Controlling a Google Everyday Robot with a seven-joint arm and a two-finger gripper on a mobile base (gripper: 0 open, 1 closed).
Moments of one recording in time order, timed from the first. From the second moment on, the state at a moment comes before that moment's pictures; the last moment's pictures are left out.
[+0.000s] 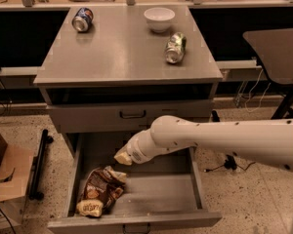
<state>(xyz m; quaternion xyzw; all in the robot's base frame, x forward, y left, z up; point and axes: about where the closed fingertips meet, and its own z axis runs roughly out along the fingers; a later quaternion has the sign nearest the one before) 0.520 0.089 0.585 -0.48 0.80 0.25 0.26</state>
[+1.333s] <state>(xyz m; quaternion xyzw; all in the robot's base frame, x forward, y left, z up) 0.532 0.062 0.622 -0.48 0.80 0.23 0.26</state>
